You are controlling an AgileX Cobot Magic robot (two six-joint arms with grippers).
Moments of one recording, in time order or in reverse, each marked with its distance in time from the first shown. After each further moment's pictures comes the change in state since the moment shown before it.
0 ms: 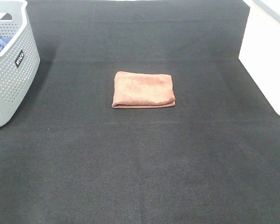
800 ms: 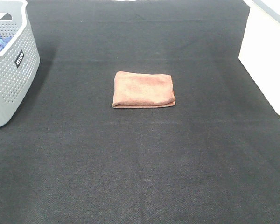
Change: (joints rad) left arm 0.128 -0.011 0.000 -0.009 -0.001 0.000; right arm -0.019 0.000 0.001 0.002 -0.001 0.000
